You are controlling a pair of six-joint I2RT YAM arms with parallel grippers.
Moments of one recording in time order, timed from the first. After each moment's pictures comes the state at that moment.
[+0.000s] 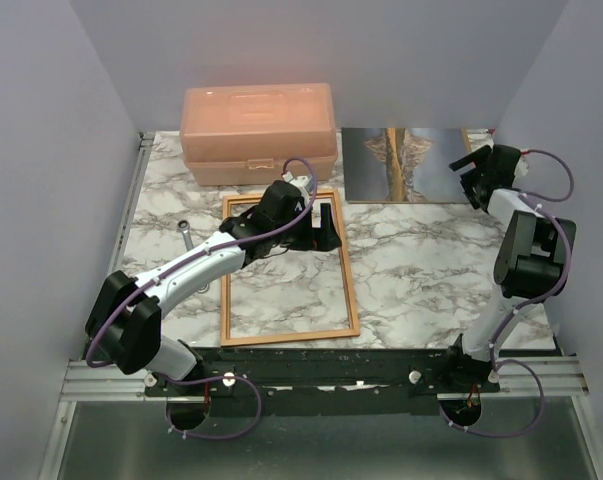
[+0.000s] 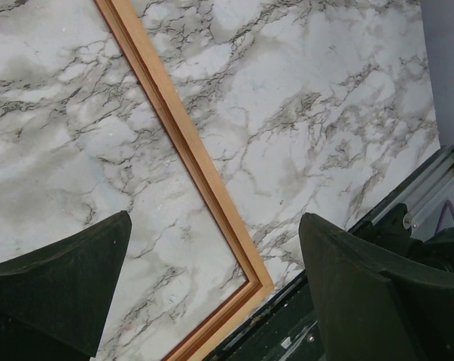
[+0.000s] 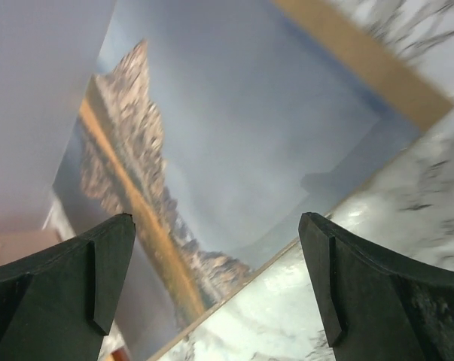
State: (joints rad) left arm -0.72 1.45 1.07 -0.24 0.20 -0.61; right arm -0.24 1.89 1.21 0.10 -0.06 0.85
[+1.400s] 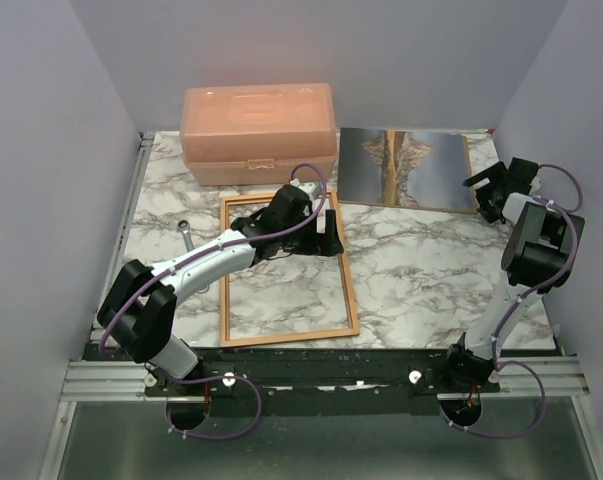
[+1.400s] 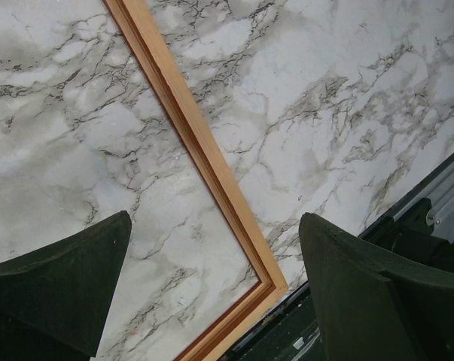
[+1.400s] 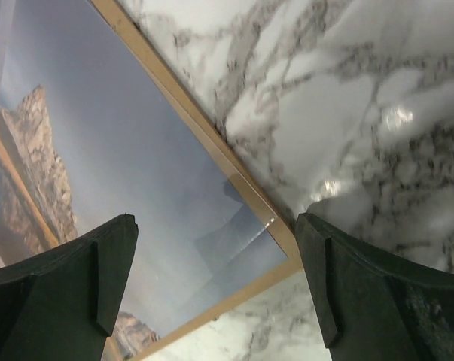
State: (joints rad) left arm -0.73 1.53 1.07 -0.24 0.19 -0.60; right arm -0.37 2.03 1.30 0.00 -0.11 0.72
